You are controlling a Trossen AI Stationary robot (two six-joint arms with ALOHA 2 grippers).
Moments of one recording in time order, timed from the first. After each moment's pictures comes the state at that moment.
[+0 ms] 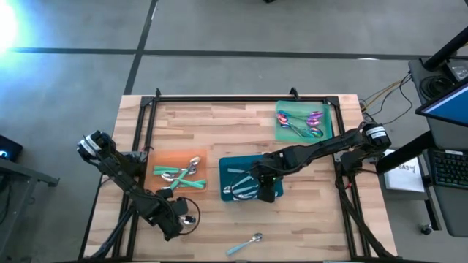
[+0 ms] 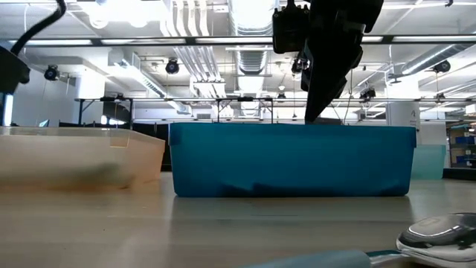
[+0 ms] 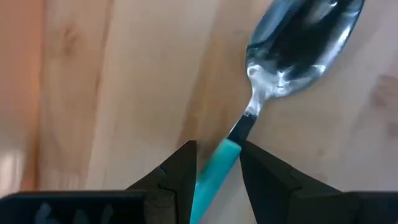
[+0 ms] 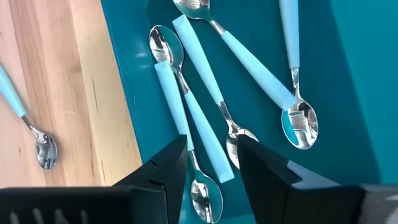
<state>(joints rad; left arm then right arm) -0.82 1.64 0.86 -0.69 -0.04 -1.12 0.18 1.69 1.23 -0.67 -0.09 0.40</state>
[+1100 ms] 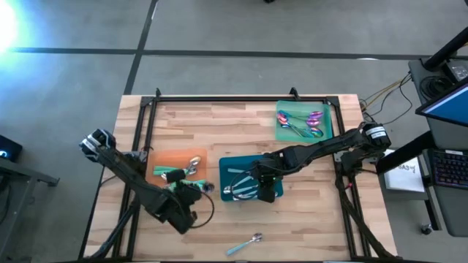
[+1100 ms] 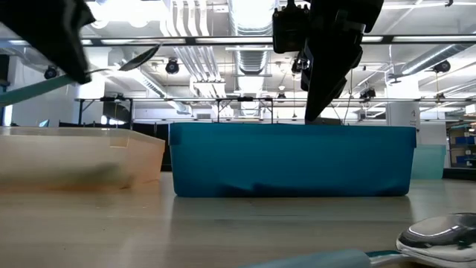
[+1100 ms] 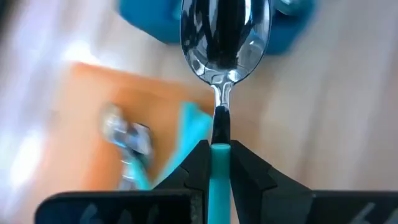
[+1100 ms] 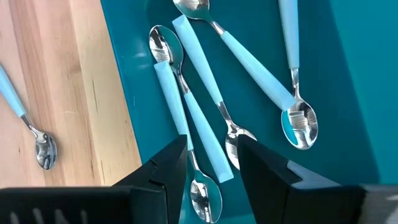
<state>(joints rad) -0.70 1.64 1.22 -1.09 -0.55 -0.96 0.18 1.69 1.23 -0.68 -0.09 0.40</state>
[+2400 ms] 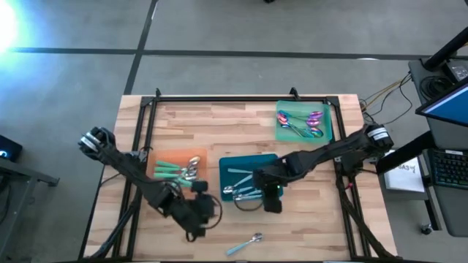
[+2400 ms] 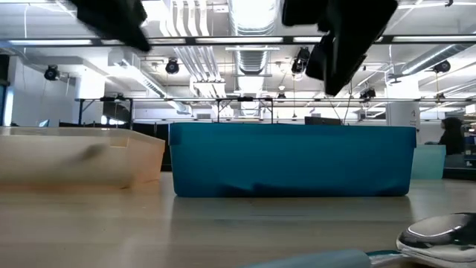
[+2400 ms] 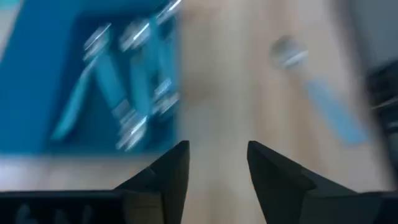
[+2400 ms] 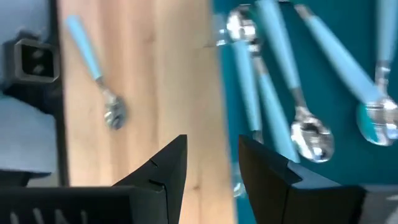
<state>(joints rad) -0.63 1.60 1.10 -0.45 -0.45 -0.53 0.25 1.67 1.27 -0.71 -0.21 0.39</state>
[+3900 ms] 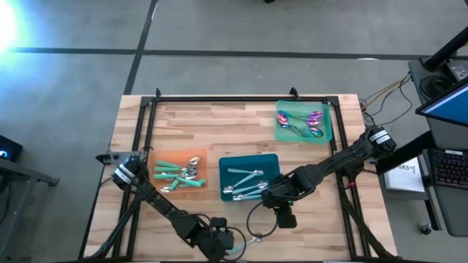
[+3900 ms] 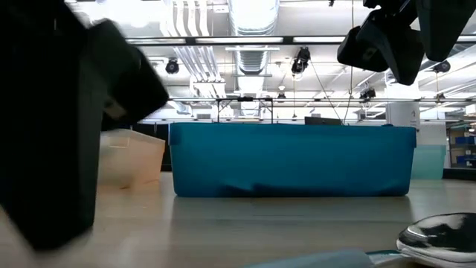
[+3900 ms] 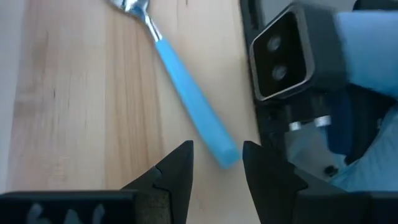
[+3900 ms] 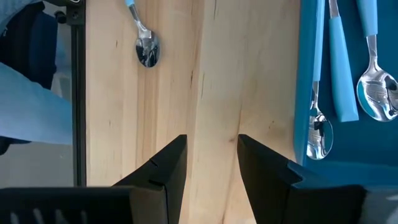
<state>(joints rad) -0.70 2.10 1.38 -0.18 -0.12 -0.66 0.42 1.67 1.29 -0.82 -0.21 0.40</state>
